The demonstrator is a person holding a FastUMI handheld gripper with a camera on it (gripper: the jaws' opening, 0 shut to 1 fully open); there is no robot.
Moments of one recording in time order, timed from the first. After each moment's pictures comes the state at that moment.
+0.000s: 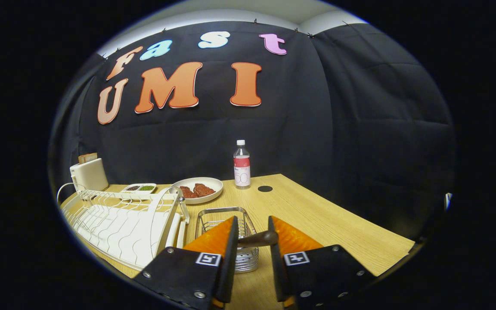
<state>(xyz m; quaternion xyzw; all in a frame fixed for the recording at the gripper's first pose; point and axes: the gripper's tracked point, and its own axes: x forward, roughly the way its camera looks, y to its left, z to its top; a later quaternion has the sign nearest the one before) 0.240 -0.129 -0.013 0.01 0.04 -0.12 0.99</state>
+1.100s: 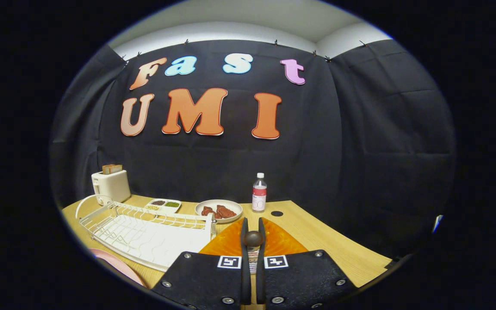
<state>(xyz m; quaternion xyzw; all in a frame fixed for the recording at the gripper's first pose) 0.166 -0.073 0.077 -0.04 -0.03 -0.09 0.99</state>
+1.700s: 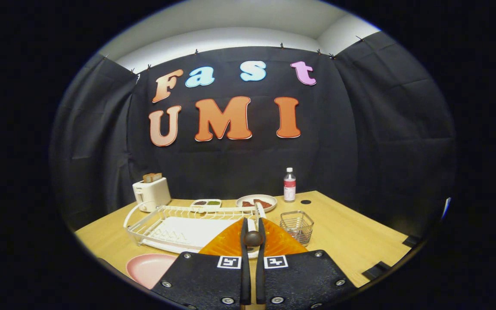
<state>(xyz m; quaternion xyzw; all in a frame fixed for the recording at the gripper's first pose) 0.076 0.034 0.052 0.01 -0.01 -0.01 1.00</state>
